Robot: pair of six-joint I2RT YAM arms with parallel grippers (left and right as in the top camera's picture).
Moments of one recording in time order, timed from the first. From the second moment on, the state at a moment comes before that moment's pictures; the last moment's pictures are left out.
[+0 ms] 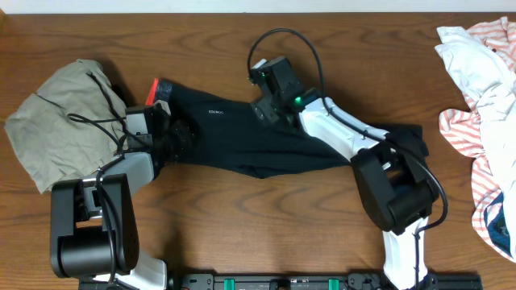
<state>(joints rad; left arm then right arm) 0.10 1.73 0.70 0.09 0.41 -0.51 0.55 2.12 1.48 -0.30 0.09 -0.13</state>
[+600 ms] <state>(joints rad) 0.10 1.73 0.70 0.09 0.41 -0.51 0.52 1.97 1.48 -0.80 0.08 -0.13</state>
